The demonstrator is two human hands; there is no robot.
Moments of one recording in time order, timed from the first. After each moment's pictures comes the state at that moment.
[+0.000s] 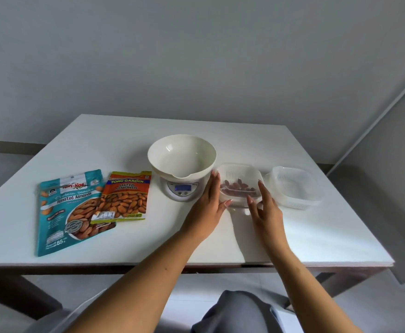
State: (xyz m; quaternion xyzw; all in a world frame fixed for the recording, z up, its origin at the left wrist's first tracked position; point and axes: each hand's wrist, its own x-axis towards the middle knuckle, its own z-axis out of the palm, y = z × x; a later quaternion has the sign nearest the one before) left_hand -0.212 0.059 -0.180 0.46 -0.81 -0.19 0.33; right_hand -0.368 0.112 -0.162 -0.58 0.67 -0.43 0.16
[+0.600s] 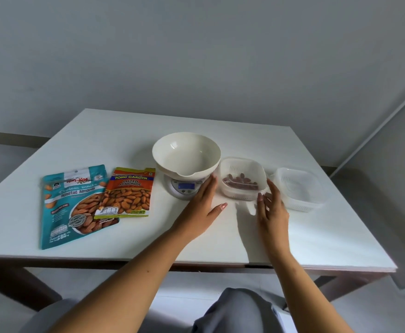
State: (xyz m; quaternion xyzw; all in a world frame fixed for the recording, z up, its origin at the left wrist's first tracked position) left_hand -0.189 0.052 -0.191 0.44 -0.80 -0.27 0.32; right_hand -0.369 0.109 -0.168 -0.54 0.66 -0.50 0.14
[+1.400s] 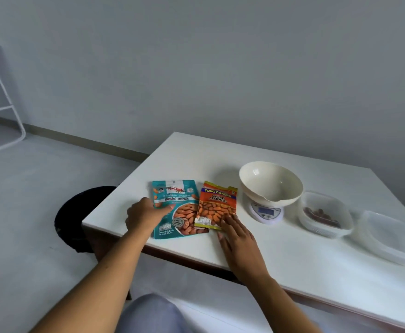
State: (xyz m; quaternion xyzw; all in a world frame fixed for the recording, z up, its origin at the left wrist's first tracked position) left_hand 0.103 0.084 -0.161 0.85 -0.42 -0.19 0.26; right_hand -0.157 0.117 -0.178 -0.81 0.53 -0.21 0.10
